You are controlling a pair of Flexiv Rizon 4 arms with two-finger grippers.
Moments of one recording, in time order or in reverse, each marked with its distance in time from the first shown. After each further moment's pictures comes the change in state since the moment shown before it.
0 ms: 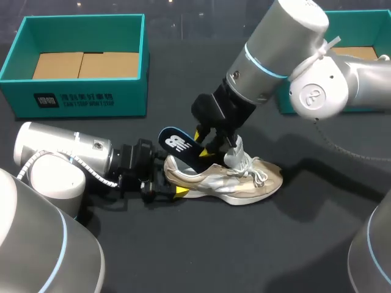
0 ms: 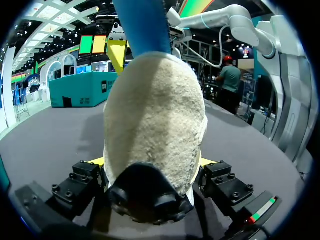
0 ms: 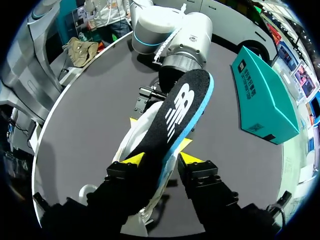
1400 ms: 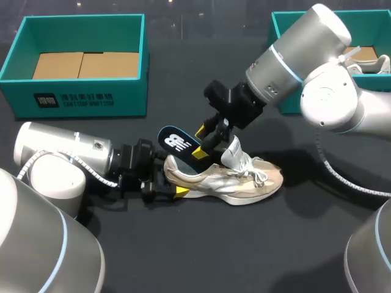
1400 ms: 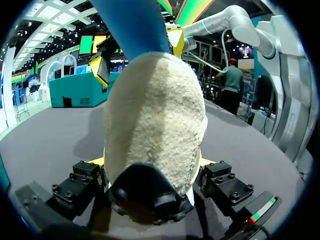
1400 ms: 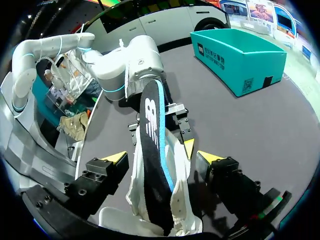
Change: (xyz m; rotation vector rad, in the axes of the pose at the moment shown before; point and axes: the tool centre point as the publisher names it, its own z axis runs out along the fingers) left arm 0.000 0.000 0.000 0.000 0.000 0.000; right arm 0.000 0.011 0.001 -0.274 0.088 0.615
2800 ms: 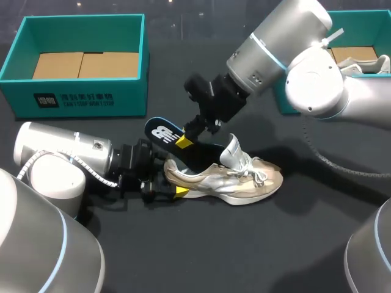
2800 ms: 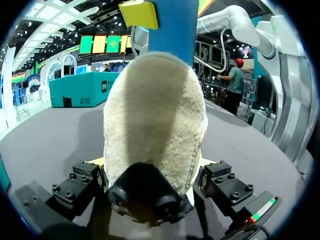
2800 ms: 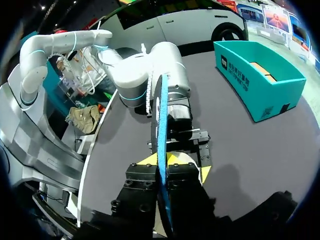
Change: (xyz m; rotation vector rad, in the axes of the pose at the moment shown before) left arm 0.000 0.000 0.000 0.000 0.000 0.000; right arm 0.035 0.045 0.004 0.016 0.094 -0.139
